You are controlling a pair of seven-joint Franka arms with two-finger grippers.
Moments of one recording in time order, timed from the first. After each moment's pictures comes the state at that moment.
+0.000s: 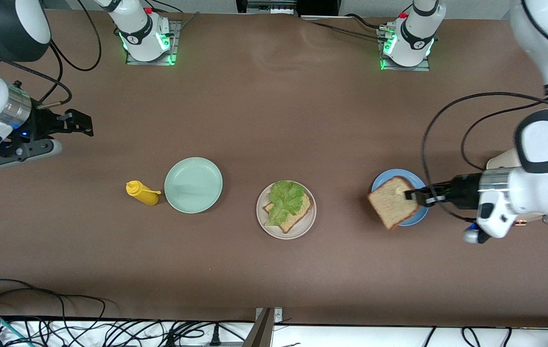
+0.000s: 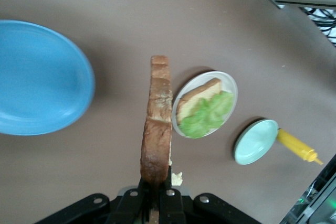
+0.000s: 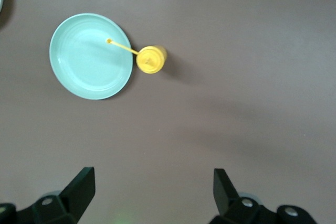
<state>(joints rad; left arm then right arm) -0.11 0.61 0.02 -1.20 -0.64 1.67 -0.40 0.10 0.15 -0.03 -1.57 0.01 1.61 -0.15</state>
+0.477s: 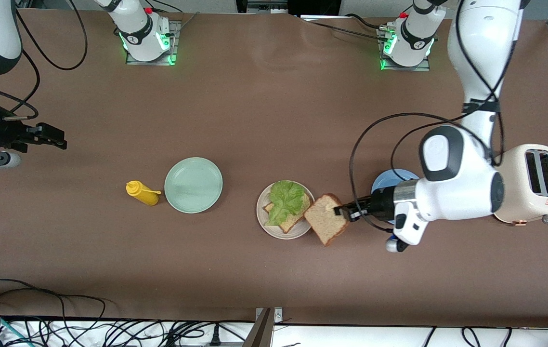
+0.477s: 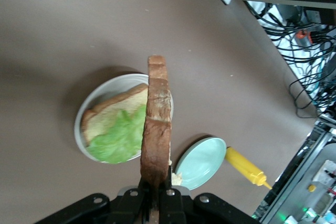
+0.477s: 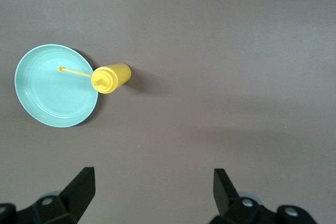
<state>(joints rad) -0.30 0.73 0.02 -1.20 -0.83 1.99 -0.47 0.08 0.16 -0.10 -1.59 0.01 1.68 -0.10</state>
